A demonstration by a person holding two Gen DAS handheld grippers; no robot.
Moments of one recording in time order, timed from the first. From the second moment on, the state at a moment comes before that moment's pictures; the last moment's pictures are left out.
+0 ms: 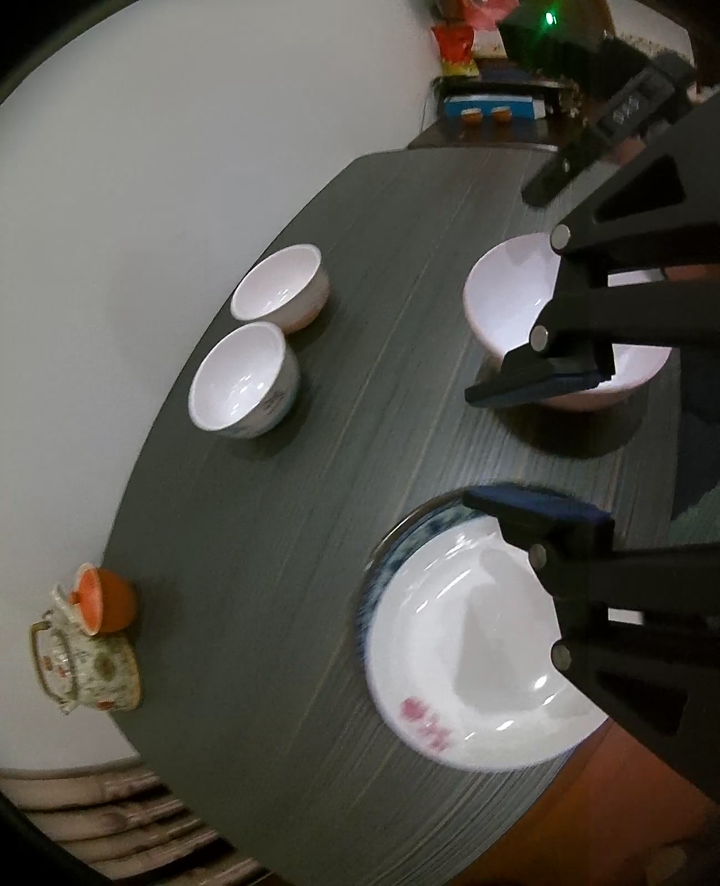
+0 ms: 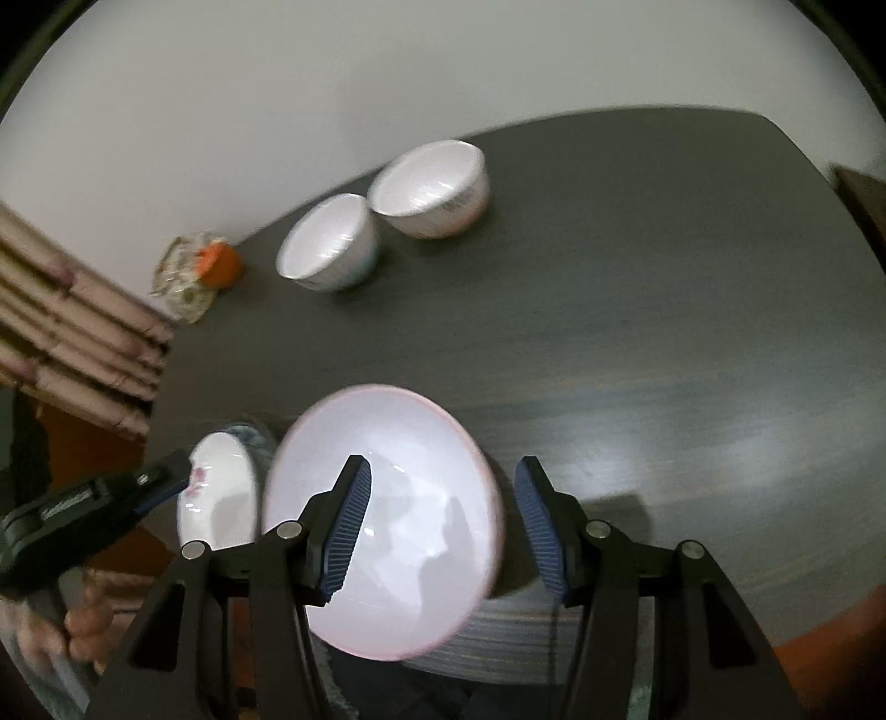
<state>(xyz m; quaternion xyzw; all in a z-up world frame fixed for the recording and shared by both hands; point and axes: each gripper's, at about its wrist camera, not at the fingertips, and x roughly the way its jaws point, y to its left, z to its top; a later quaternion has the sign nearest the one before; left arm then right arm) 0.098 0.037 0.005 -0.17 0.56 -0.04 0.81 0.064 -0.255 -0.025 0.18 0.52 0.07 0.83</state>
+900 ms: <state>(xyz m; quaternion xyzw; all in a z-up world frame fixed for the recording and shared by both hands) 0.264 0.047 -0.032 -0.23 0.56 -0.06 0.79 0.253 -0.194 -0.032 0.16 0.56 0.13 0.80</state>
